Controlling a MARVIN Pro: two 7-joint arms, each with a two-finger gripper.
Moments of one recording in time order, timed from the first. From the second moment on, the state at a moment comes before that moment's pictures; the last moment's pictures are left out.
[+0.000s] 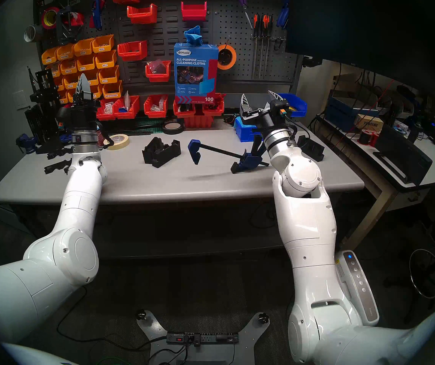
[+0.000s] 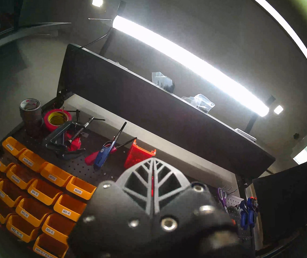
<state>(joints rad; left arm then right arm) 0.80 -1.49 -1.99 -0.81 -0.82 -0.71 -1.00 -1.20 -1.47 1.57 -1.58 0.09 -0.12 0.24</state>
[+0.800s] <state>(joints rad) 0.96 -1.60 -1.98 -1.10 -0.75 -0.69 -0.77 -1.20 -1.47 1.57 -1.58 0.09 -0.12 0.24</state>
